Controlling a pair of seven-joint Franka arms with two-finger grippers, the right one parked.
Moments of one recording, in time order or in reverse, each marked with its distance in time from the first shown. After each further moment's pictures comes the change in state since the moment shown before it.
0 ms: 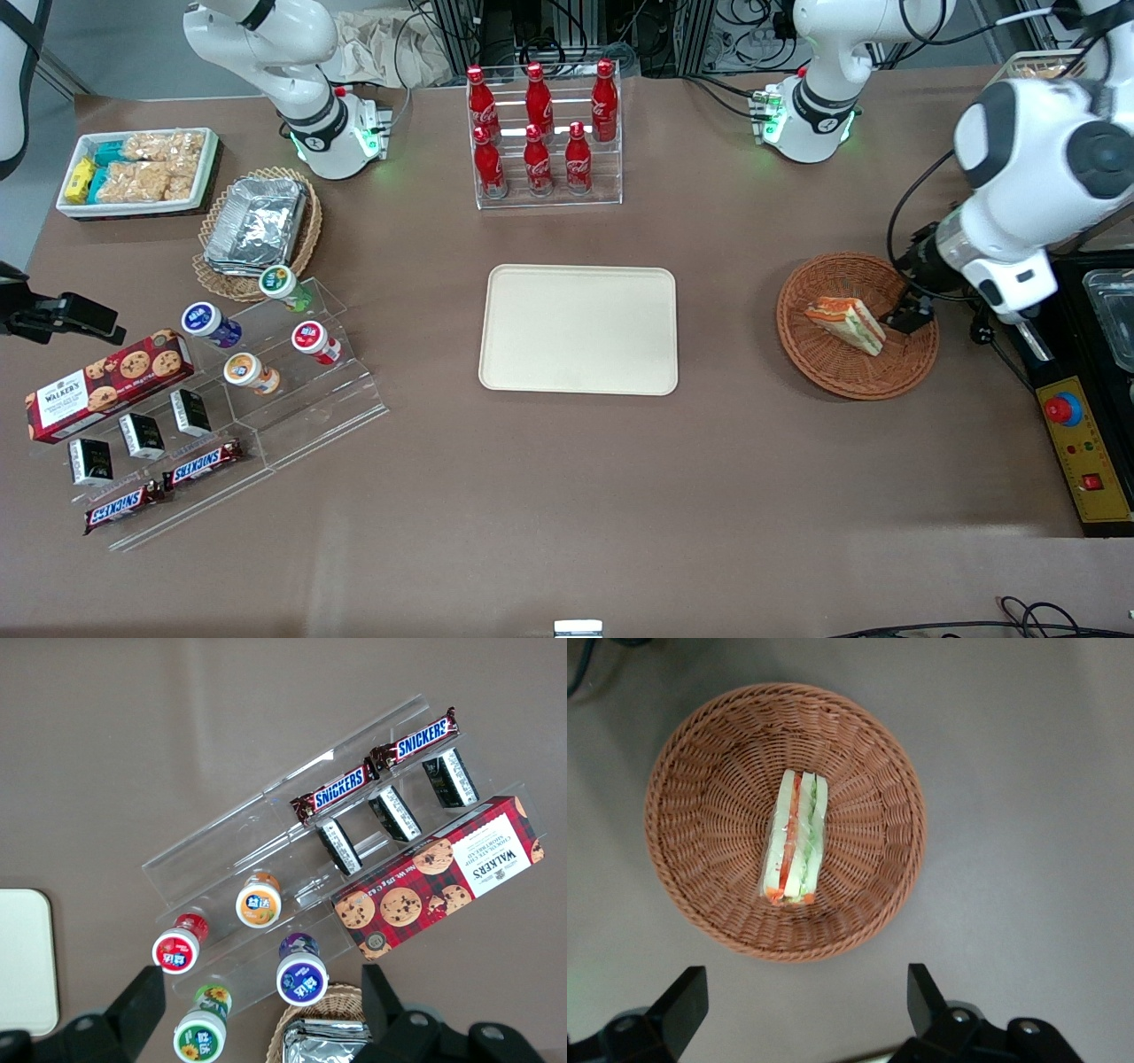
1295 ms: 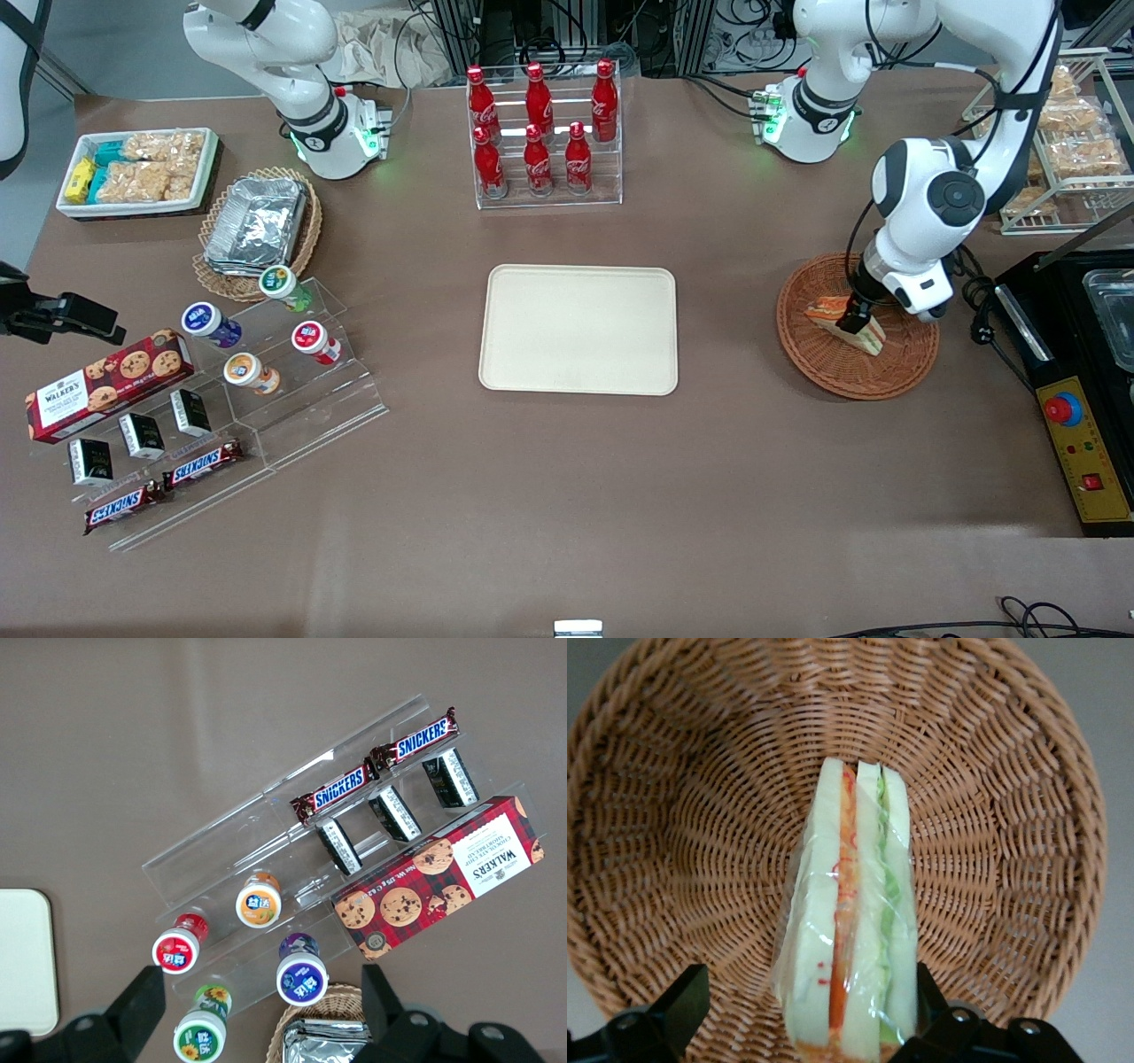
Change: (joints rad) arm 0.006 0.125 0.004 -0.380 0.099 0.540 -0.032
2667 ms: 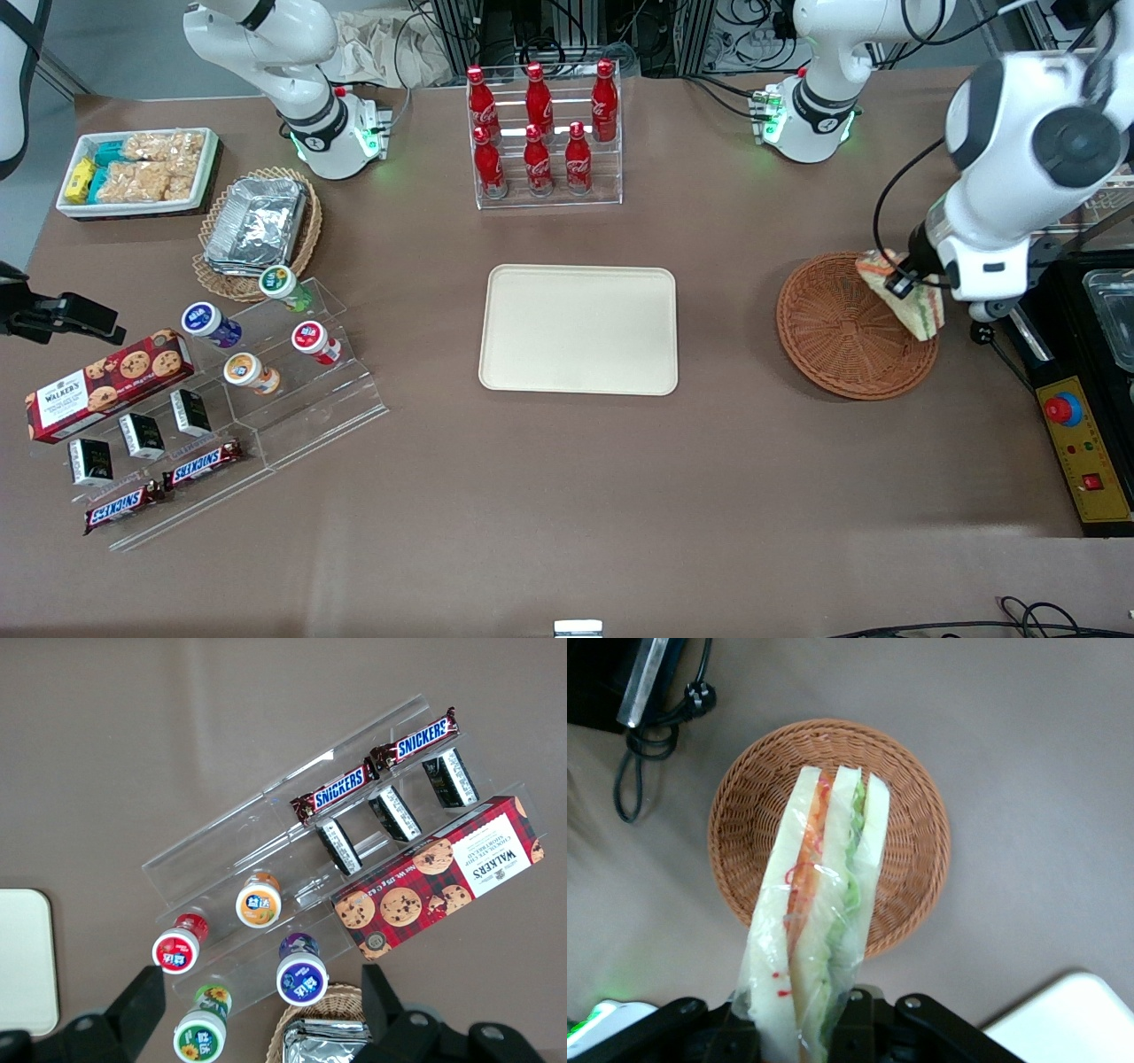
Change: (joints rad) arm -0.005 -0.124 -0.085 0.613 0.004 -0.866 0.405
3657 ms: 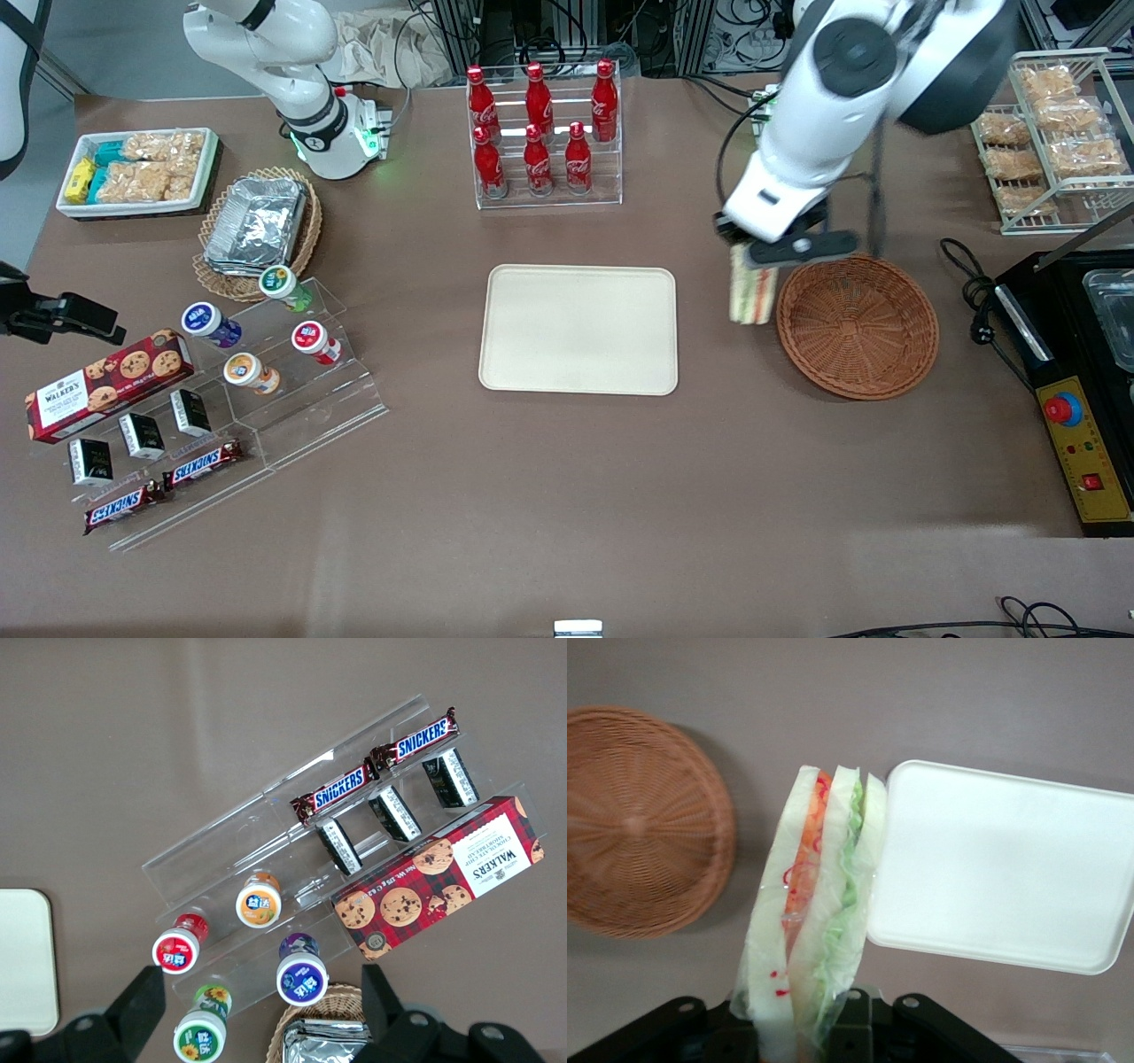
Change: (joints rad) arm -0.019 0.092 -0.385 0.063 -0.080 0.122 0.236
